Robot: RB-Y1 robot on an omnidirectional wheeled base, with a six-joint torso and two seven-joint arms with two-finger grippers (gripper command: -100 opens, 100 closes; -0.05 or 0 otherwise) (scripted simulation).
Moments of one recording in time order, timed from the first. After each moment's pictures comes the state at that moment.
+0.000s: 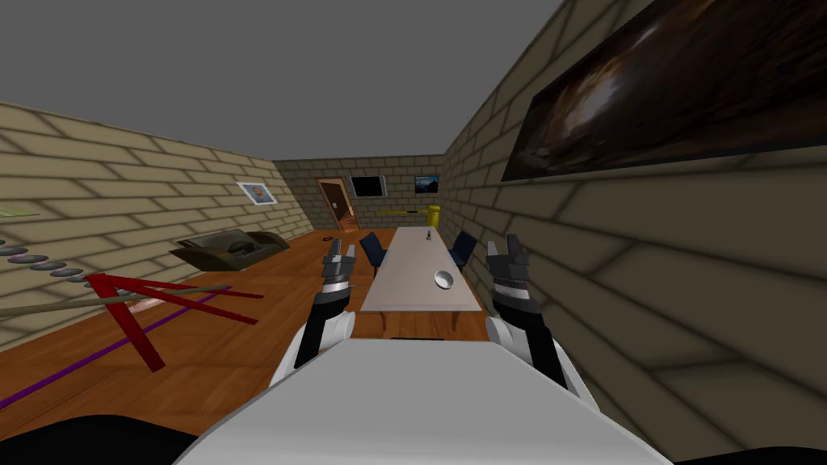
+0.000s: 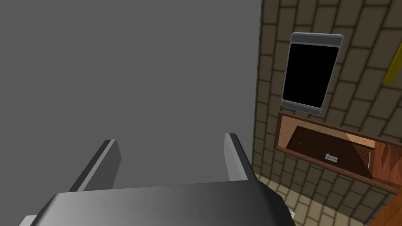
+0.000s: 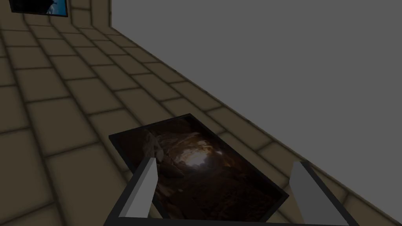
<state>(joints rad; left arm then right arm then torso) 0.46 -0.01 0.06 -2.30 -0.09 -0.42 0.14 0.49 0.01 -0.07 -2.36 0.04 -0.47 -0.01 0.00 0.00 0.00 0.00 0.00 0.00</state>
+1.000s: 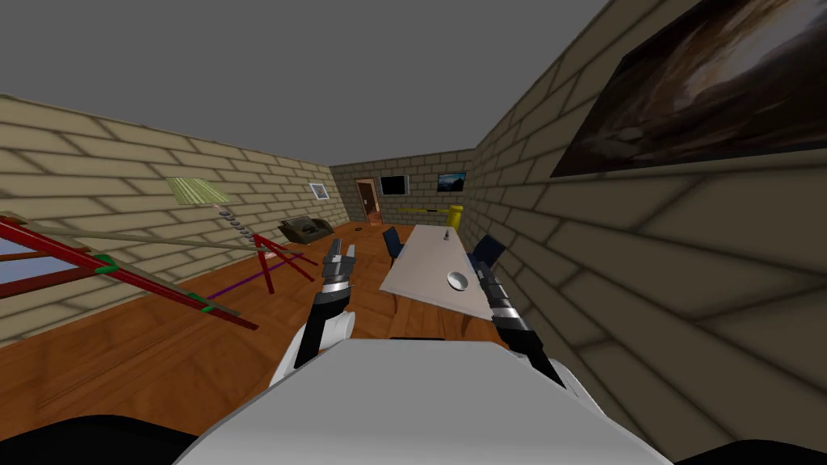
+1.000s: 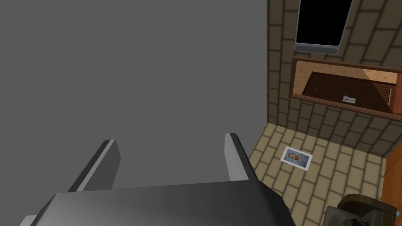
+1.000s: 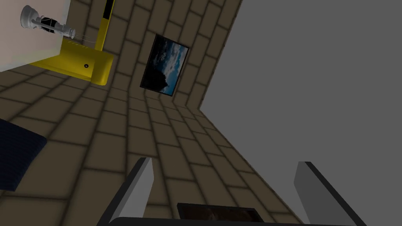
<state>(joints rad) 0.46 -0.01 0.06 -2.30 -0.09 -0.42 0.14 0.68 -0.16 -0.03 -2.19 0.10 -0.36 0.09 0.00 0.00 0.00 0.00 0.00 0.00</state>
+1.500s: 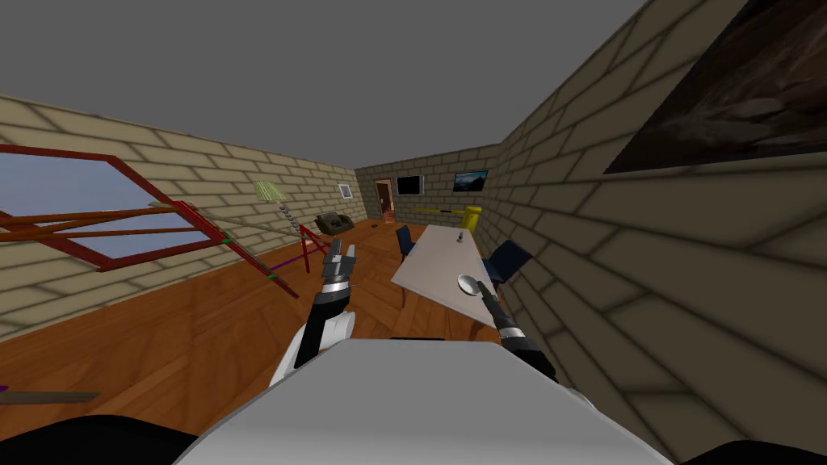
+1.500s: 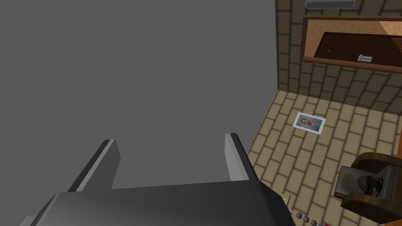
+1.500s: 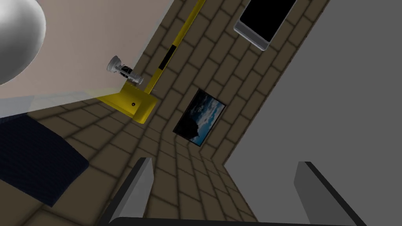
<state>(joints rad) 0.46 -0.01 0.06 -2.30 -0.09 -0.42 0.14 0.77 -0.25 -0.03 -2.05 0.14 -0.29 0.14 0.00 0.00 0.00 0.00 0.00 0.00</state>
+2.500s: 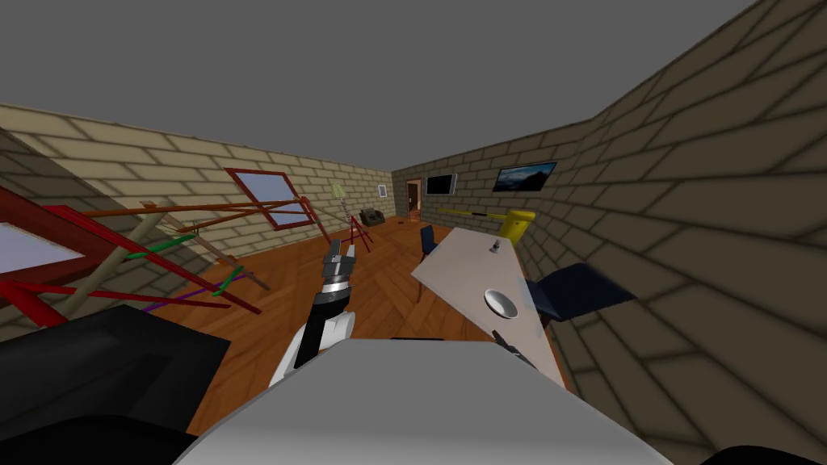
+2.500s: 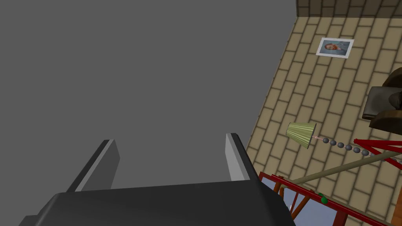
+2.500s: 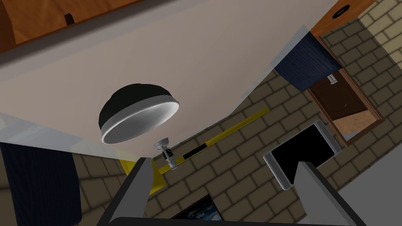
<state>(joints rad) 0.46 -0.01 0.06 -2.30 -0.09 -0.42 0.14 0.93 -0.38 -0.03 -1.77 0.25 -0.19 0.26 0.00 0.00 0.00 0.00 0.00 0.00</state>
